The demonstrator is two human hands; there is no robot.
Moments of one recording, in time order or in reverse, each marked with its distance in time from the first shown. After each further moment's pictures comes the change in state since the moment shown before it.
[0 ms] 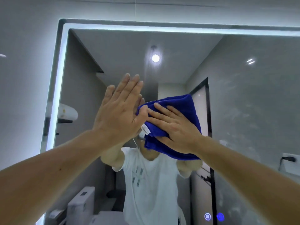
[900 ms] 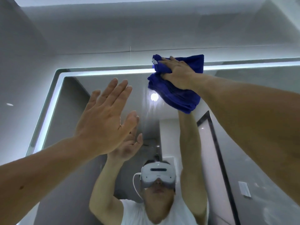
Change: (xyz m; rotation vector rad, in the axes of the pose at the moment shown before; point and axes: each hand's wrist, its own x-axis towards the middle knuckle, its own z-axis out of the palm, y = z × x) left_hand 0.083 -0.037 -0.015 0.133 0.026 0.028; right_hand 0.184 0.171 -0.116 0.088 0.207 0.404
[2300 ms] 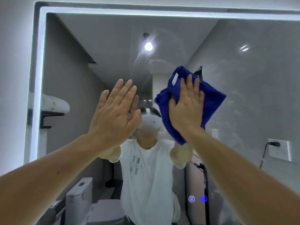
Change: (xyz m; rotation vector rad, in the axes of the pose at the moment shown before) left_hand -0.109 0.067 0.034 -0.133 -0.091 -0.043; right_hand -0.263 -0.043 0.077 -0.068 0.177 0.395
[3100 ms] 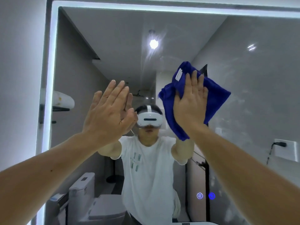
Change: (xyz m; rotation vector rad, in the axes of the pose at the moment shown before) left_hand -0.018 -0.034 -0.017 0.013 -0.086 -0.098; right_hand 0.001 -0.022 0.008 -0.019 0.009 0.003
